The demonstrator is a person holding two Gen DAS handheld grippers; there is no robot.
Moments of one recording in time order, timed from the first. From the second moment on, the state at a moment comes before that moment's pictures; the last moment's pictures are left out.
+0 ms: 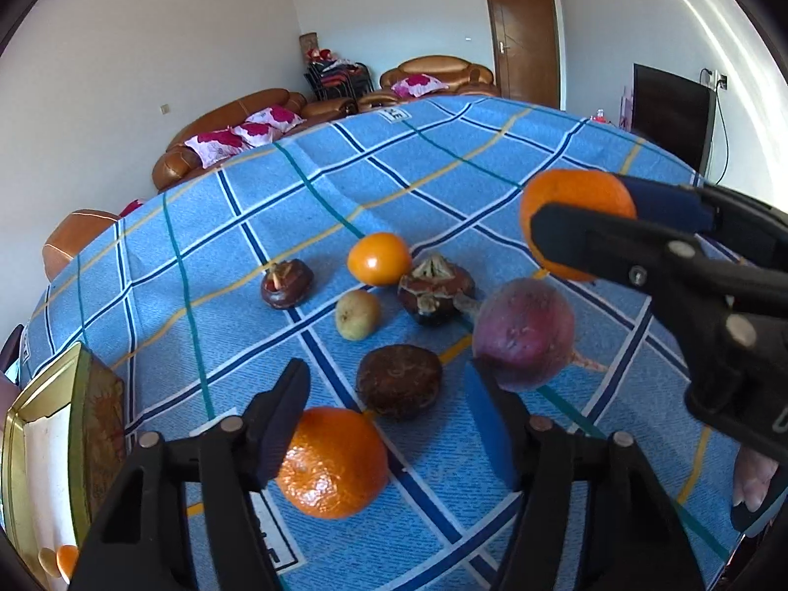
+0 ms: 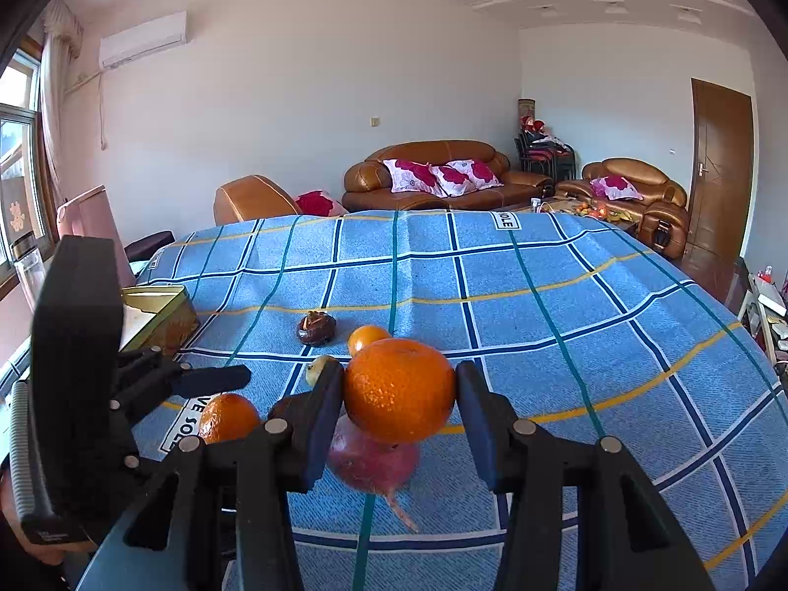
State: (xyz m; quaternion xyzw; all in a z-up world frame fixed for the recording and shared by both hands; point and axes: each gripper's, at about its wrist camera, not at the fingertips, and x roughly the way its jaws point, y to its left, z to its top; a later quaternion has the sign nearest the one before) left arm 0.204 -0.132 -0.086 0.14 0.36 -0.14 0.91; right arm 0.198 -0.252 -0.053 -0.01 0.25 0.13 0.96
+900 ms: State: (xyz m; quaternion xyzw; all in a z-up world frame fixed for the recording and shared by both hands) left arm 0.224 -0.134 -0.088 0.18 0.38 -0.17 0.89; right arm 0.191 -0.246 -0.056 -0.01 0.23 0.13 0.96
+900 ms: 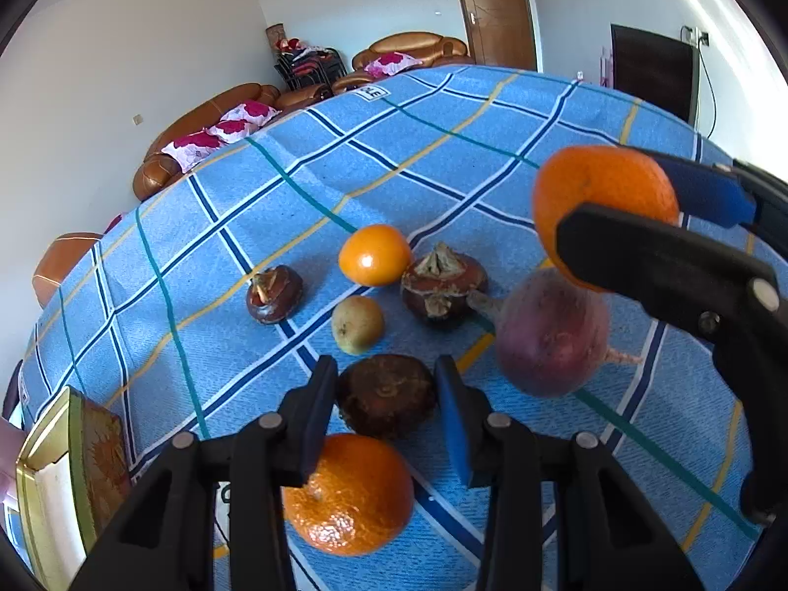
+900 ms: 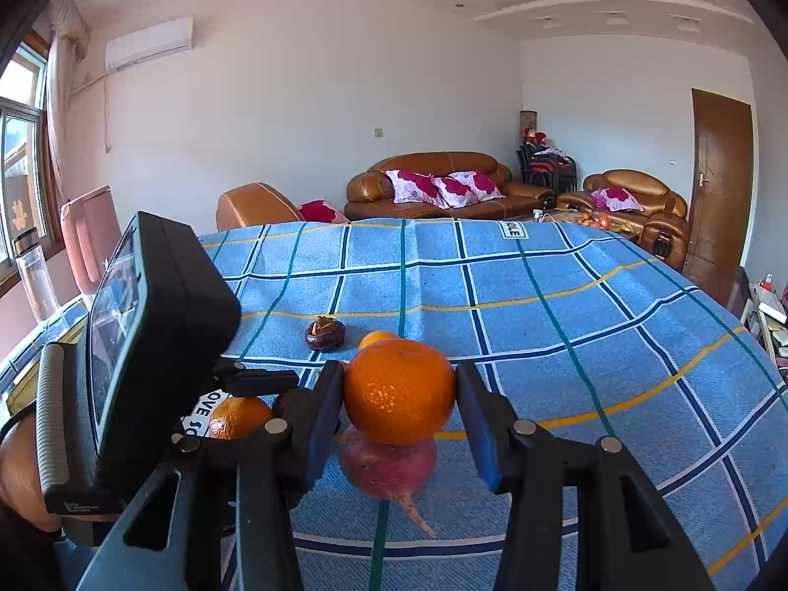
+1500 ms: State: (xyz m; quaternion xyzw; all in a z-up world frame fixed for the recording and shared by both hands) left arm 0.186 -0.091 -0.058 0.08 0.26 -0.14 0.95; right arm 0.182 -0.240 -0.053 -0.02 0.21 0.15 0.97
